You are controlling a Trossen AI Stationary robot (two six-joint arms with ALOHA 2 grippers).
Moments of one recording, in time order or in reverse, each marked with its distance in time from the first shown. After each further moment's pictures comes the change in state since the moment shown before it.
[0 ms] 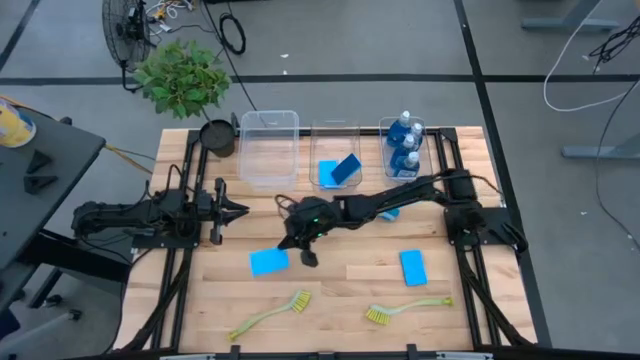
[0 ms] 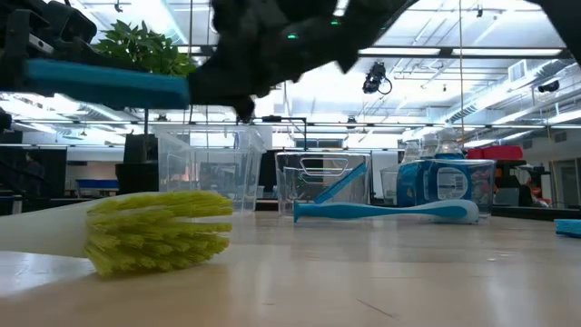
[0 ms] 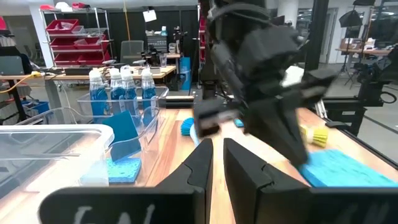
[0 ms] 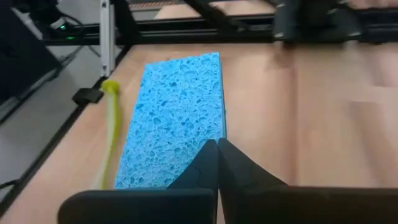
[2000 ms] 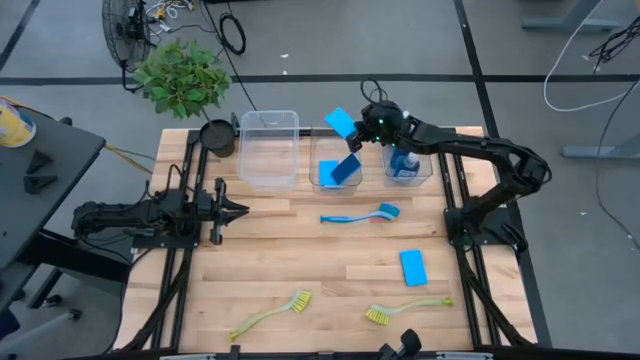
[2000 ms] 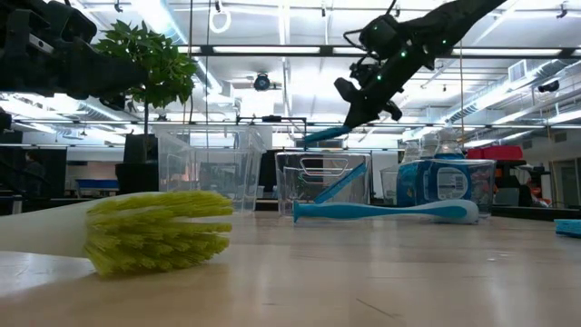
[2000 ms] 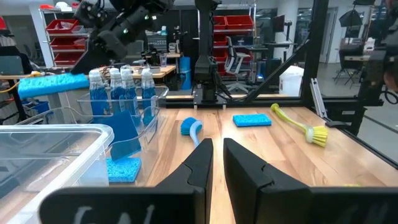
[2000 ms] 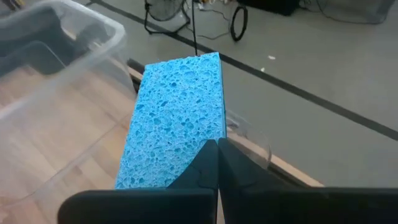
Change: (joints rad) left arm 0.000 0.000 0.000 0.000 0.000 0.000; right arm -0.631 -0.553 -0.380 -0.256 0.510 0.179
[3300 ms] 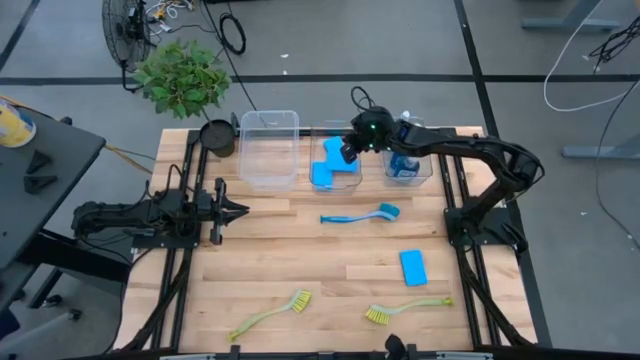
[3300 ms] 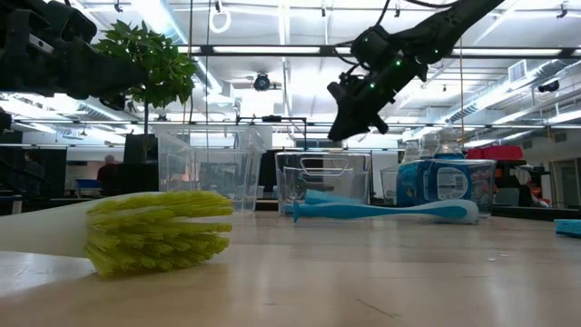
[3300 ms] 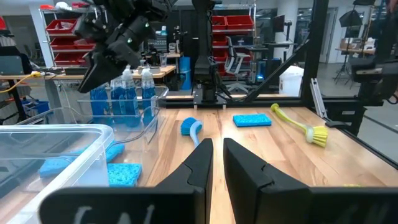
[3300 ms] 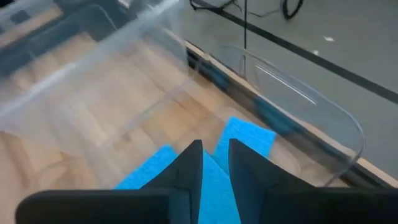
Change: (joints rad) left arm 0.000 0.000 0.000 0.000 0.000 0.000; right arm 0.022 0.069 0.000 0.023 -0.188 -0.001
